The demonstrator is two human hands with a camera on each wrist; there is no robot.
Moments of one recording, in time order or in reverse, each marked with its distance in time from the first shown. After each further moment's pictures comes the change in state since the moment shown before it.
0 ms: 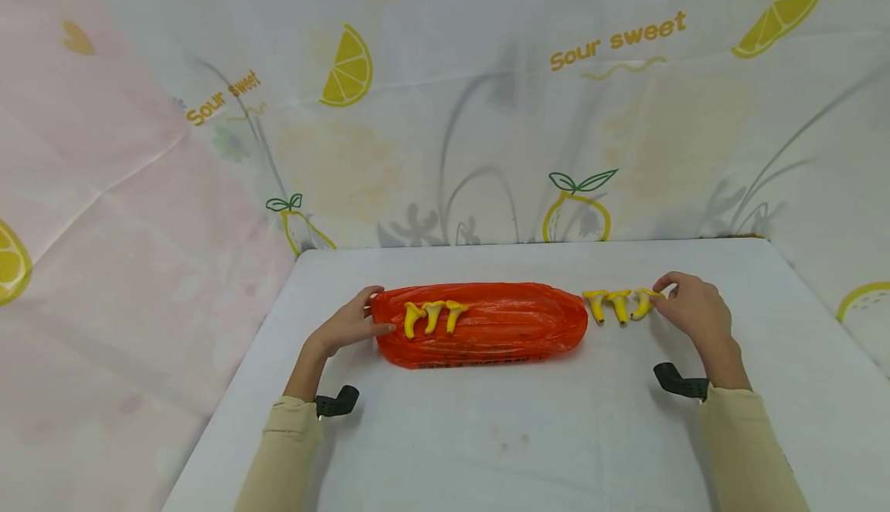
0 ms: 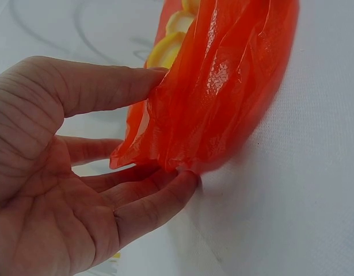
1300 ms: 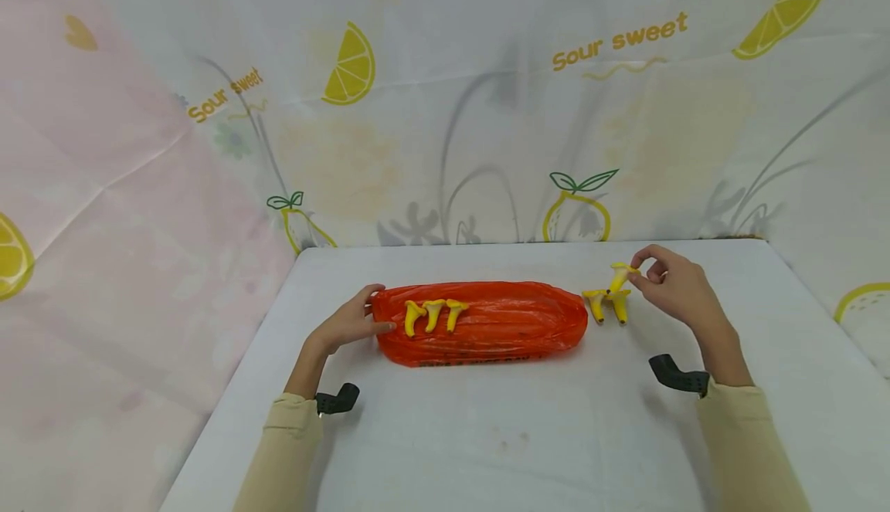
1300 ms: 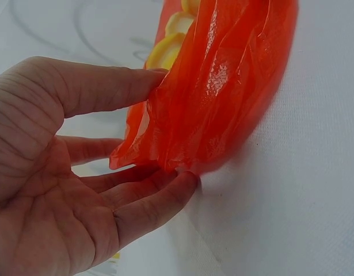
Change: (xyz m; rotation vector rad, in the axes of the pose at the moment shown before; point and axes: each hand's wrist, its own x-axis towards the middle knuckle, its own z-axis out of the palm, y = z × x) left_hand 0.002 -0.001 -0.001 -0.007 -0.004 -0.004; right_hand -0.005 -0.043 -0.020 0.135 0.072 -0.250
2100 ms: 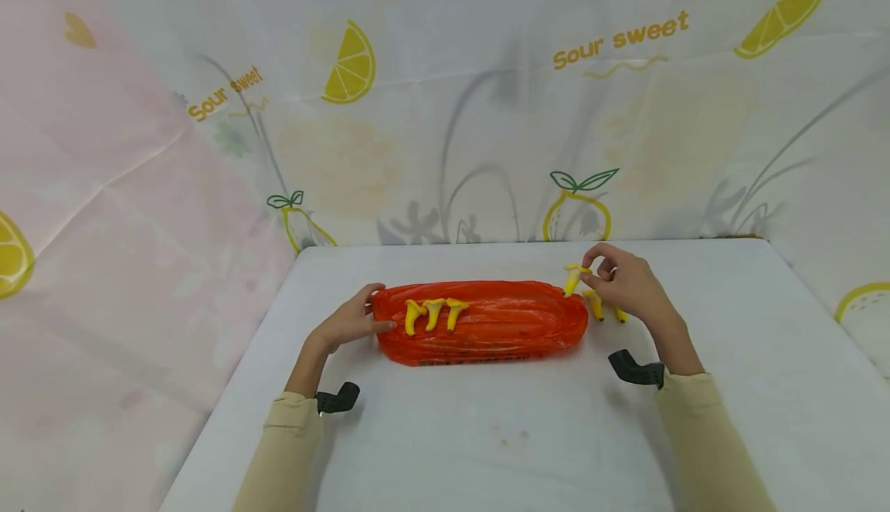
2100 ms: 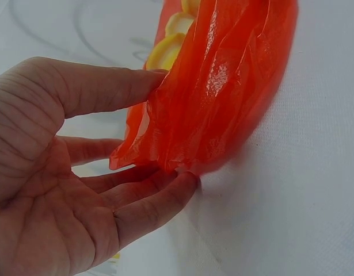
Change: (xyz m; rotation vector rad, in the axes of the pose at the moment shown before) left_hand 0.001 -0.001 0.000 0.019 0.000 -0.016; right_hand 0.015 -0.040 0.034 0.100 -0.119 -0.046
